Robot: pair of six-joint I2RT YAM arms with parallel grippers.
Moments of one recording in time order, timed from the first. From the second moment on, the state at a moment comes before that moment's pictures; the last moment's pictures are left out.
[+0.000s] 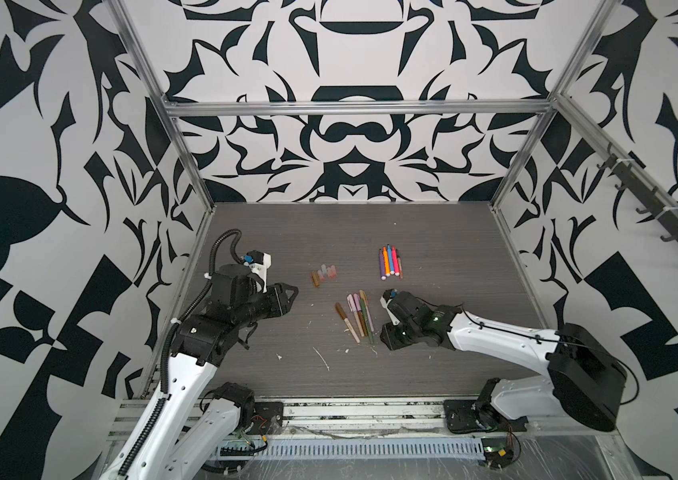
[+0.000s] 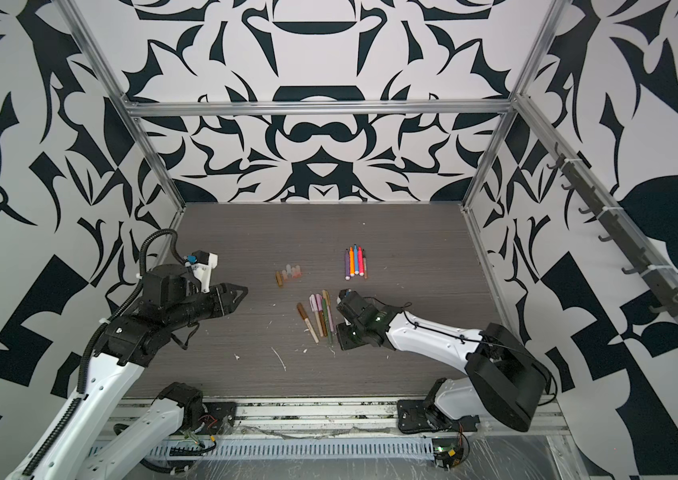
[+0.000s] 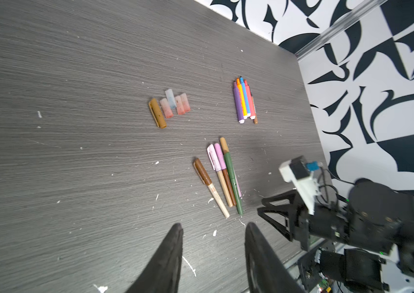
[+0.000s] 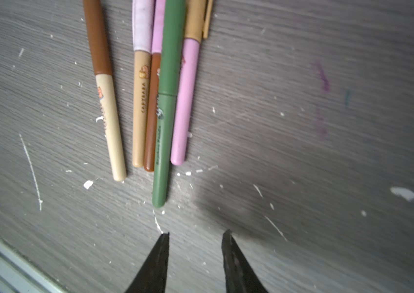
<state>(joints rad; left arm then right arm) -0.33 0.74 0.86 -0.74 0.32 -0.50 0.85 1.39 0.71 -0.42 -0.07 0.56</state>
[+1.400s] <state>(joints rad) -0.33 0.59 0.84 -0.73 0.27 -0.50 1.01 1.60 0.87 -0.45 0.15 0.65</state>
